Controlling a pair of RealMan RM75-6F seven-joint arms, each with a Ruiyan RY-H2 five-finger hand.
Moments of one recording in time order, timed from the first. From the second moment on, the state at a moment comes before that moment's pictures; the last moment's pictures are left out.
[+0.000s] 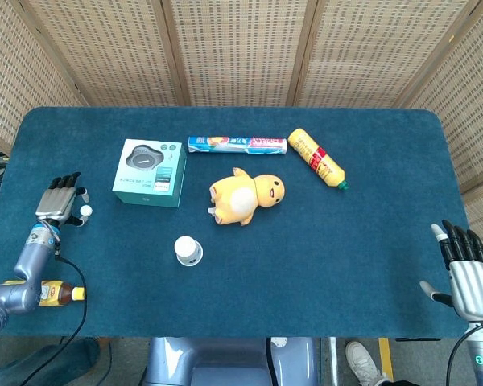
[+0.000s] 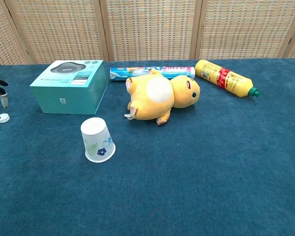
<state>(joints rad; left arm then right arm) -0.64 -1.54 -0.20 -0.81 1.10 0.63 0.02 0.08 -1.11 0.09 -1.63 -1.48 1.48 -0.12</state>
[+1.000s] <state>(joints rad) -0.68 -1.65 -0.19 -0.60 1.11 0.54 -0.06 0.09 -1.12 0.09 -1.62 -1.46 1.46 -0.13</state>
